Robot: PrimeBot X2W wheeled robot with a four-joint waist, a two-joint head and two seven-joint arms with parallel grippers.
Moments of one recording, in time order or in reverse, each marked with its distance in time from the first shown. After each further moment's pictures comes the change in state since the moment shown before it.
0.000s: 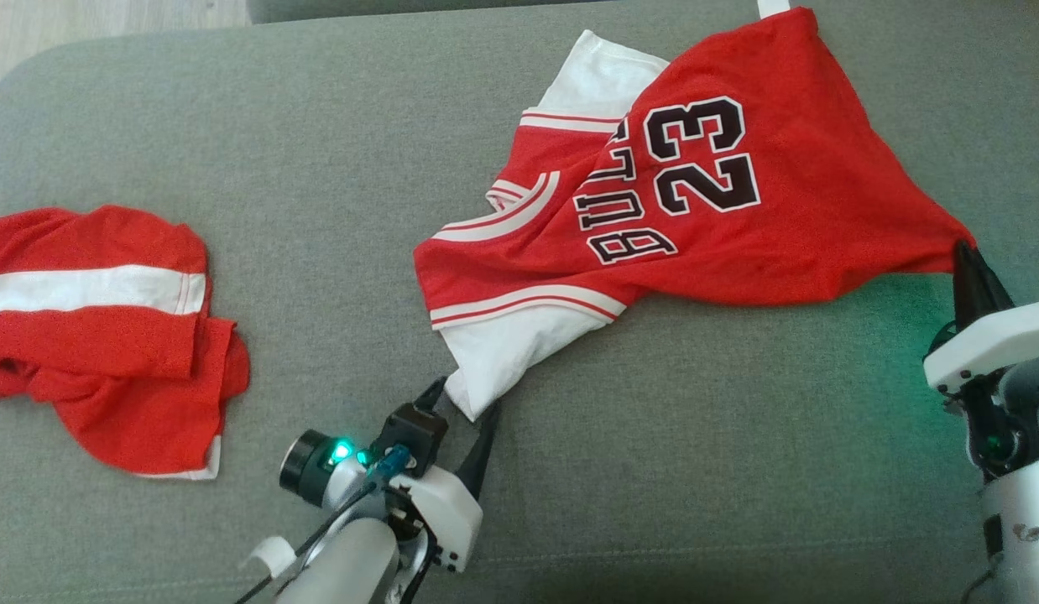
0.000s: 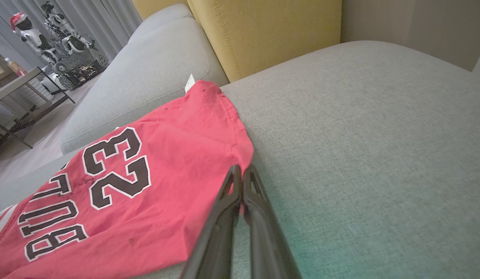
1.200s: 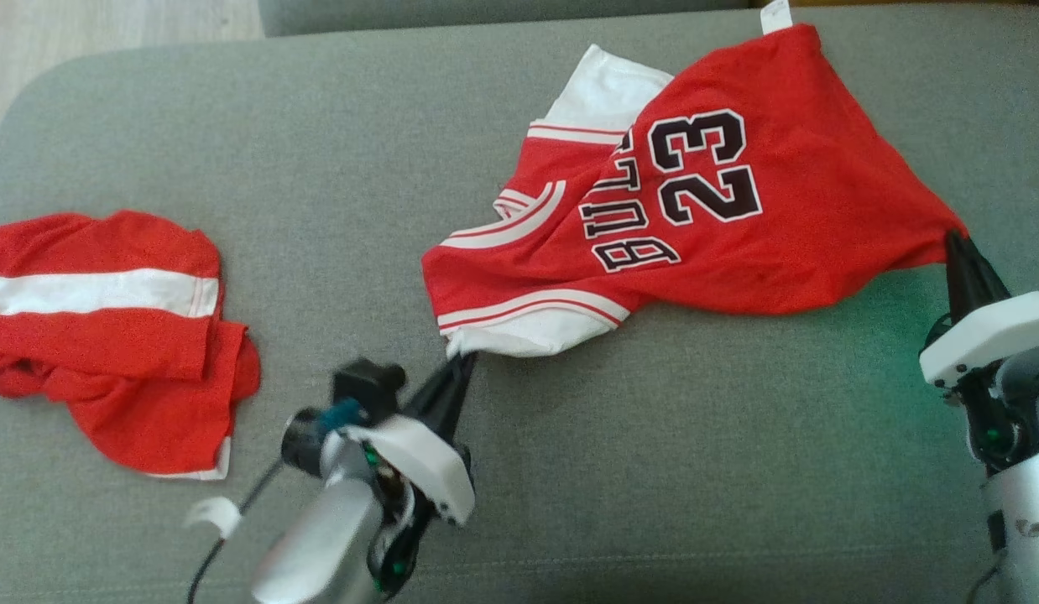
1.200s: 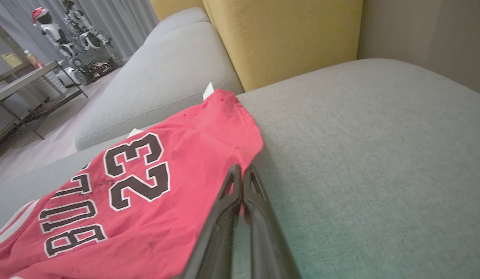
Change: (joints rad) left arm -0.041 -0.011 0.050 -0.020 -0.222 -0.111 -0.001; right arm -0.006 -0.020 0.039 -0.022 -0.007 0.000 0.012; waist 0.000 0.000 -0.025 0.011
